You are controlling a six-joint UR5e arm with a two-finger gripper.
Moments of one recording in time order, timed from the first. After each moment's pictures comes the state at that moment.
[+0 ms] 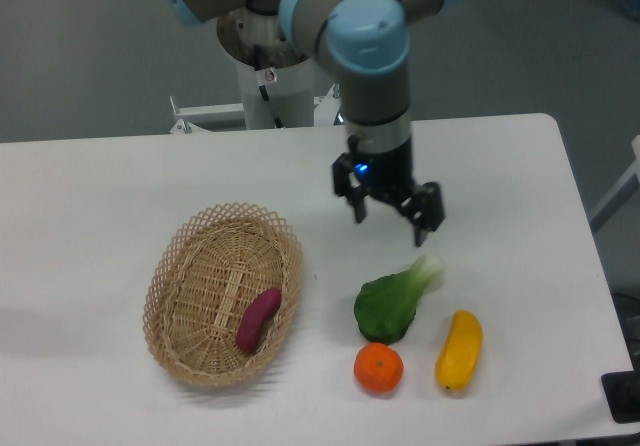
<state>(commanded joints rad) 2.34 -1.78 -1.74 -0.89 1.59 0.91</state>
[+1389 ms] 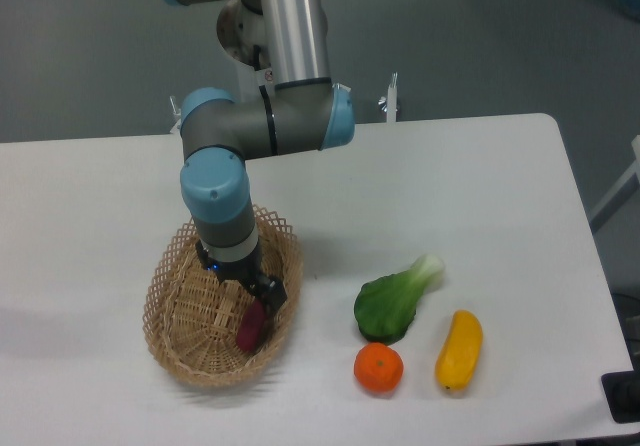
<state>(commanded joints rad) 2.14 -2.03 -1.77 -0.79 1.59 0.81</state>
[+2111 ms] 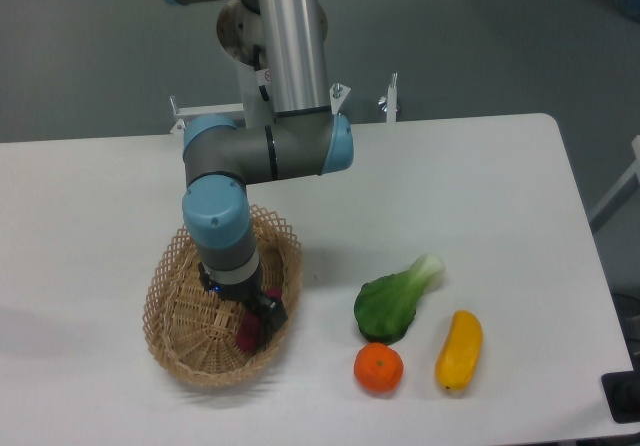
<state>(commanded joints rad) 2.14 -2.08 -1.74 -0.78 1.60 0.81</state>
